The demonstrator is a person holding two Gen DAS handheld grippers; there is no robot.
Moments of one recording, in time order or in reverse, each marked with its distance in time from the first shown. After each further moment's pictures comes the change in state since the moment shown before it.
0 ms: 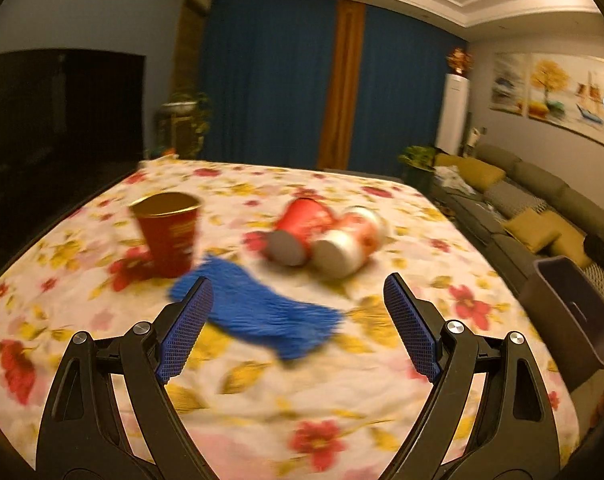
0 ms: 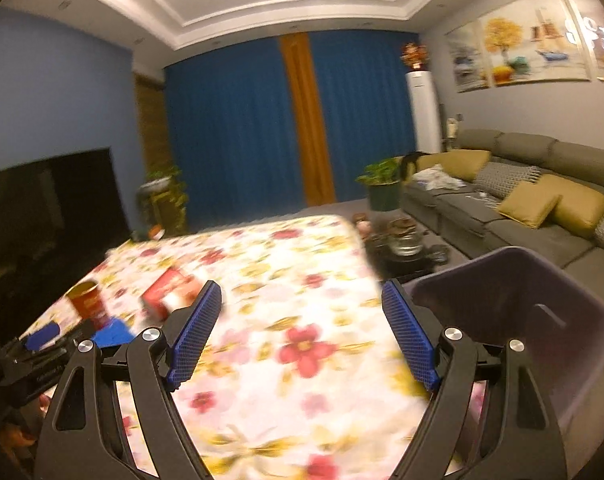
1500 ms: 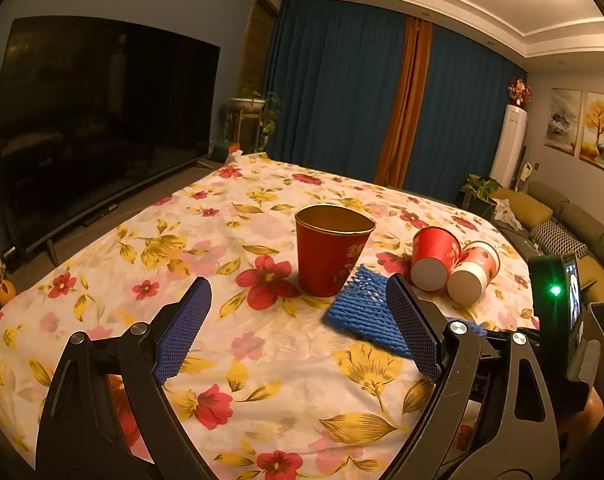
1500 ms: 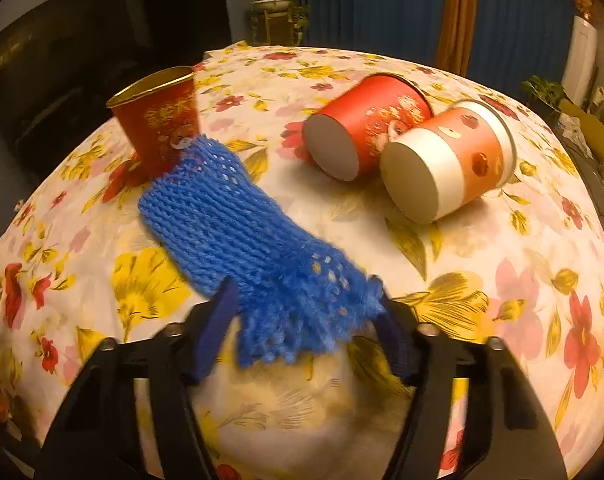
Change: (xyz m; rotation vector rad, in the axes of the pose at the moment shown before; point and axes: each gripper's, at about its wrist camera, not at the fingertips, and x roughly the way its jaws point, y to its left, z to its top) left arm -0.008 0.131 0.009 -0.132 -0.025 0.153; right arm 0.171 0.197 -0.082 -0.338 0.603 0.311
